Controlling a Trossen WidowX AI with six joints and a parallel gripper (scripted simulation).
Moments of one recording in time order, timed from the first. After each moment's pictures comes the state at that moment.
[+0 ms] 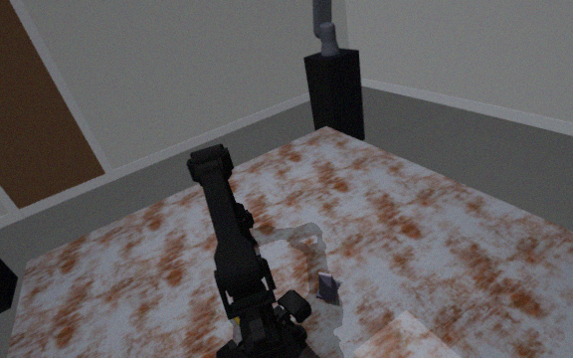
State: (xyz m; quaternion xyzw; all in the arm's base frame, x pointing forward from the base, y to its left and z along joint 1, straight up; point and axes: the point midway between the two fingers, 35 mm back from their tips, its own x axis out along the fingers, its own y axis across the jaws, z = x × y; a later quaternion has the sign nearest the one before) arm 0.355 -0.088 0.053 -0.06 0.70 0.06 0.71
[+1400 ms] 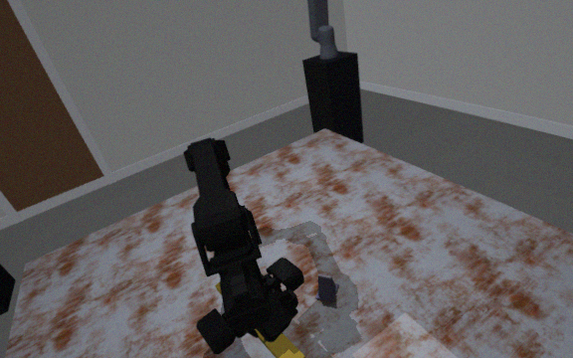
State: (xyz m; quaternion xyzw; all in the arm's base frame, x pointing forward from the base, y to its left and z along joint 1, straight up) arm 0.354 -0.087 0.152 -0.06 0.70 0.05 0.71
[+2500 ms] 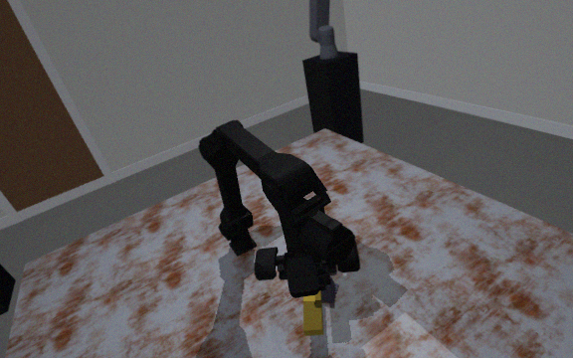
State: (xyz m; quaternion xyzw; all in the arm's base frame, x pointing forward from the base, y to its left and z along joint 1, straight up) arm 0.340 0.033 0.156 0.21 0.67 -0.20 0.68
